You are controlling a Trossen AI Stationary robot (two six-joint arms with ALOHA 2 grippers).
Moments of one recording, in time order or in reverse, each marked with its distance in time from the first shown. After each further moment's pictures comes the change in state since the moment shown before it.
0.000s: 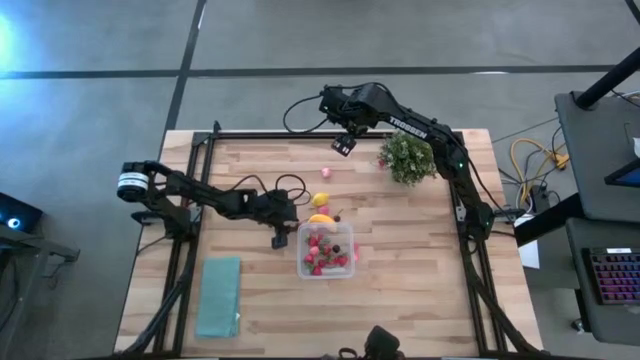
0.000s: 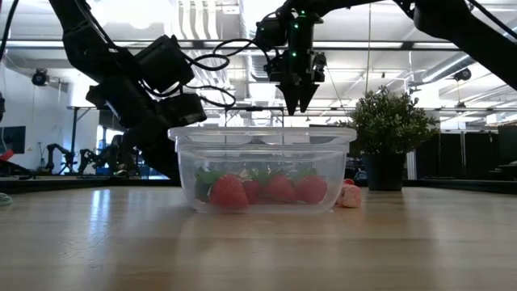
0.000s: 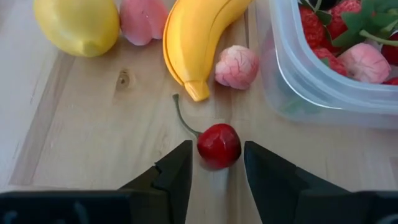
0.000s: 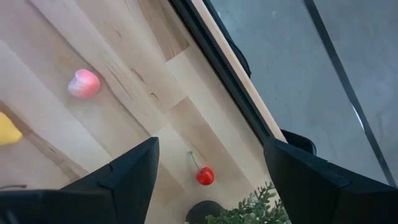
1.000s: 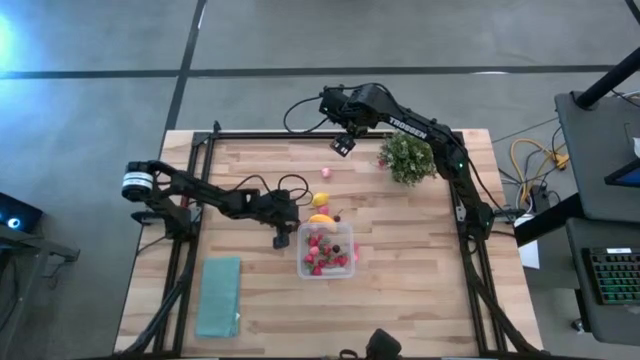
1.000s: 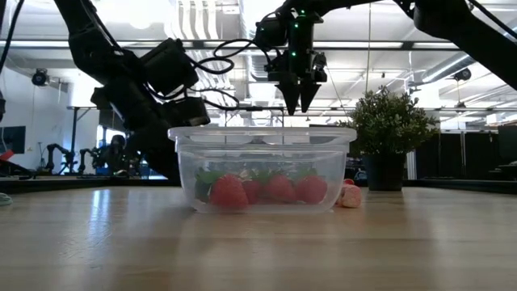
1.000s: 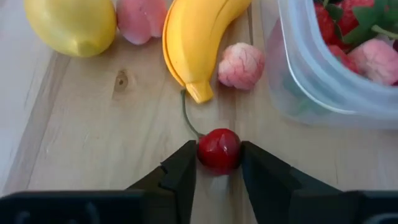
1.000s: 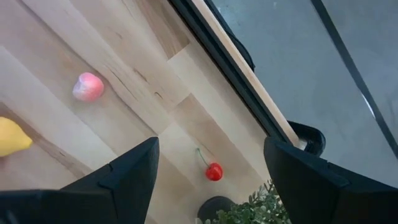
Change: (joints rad) left arm 0.007 0.036 0.024 -0.009 0.005 0.016; right arm 0.007 0.000 0.000 -0.013 -0.007 0.072
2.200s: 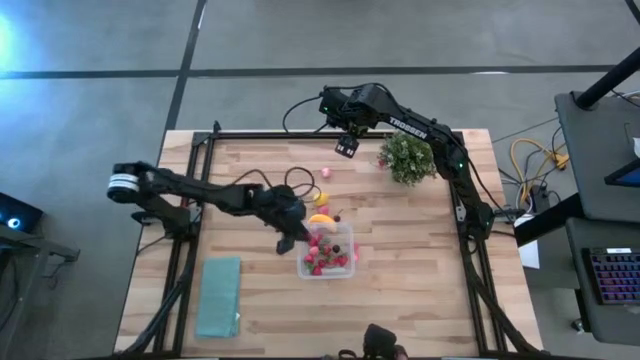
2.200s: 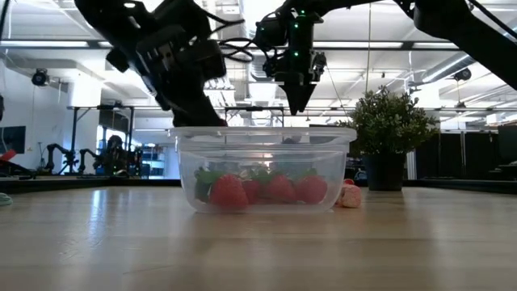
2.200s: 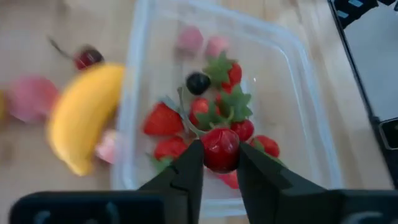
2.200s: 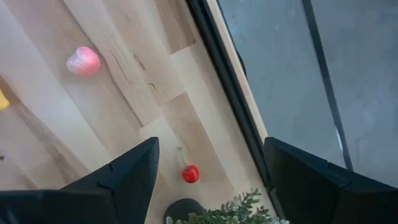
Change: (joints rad) left arm -0.062 -0.108 0.194 -0.202 0.237 -0.233; right arm -0.001 0.000 0.000 0.006 0.009 -0.239
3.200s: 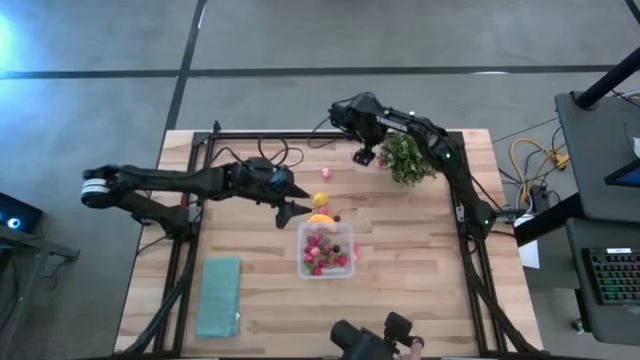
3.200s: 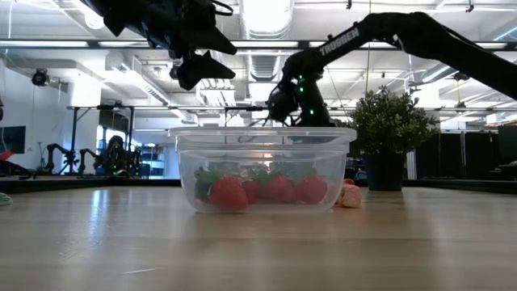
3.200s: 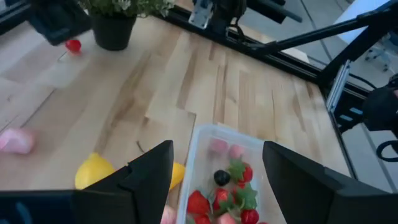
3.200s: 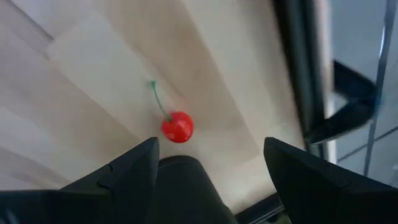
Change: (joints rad) left arm 0.098 -0.246 0.072 -0.047 -0.140 -0.077; right arm -0.150 0.155 -0.234 -0.082 -0.028 0.033
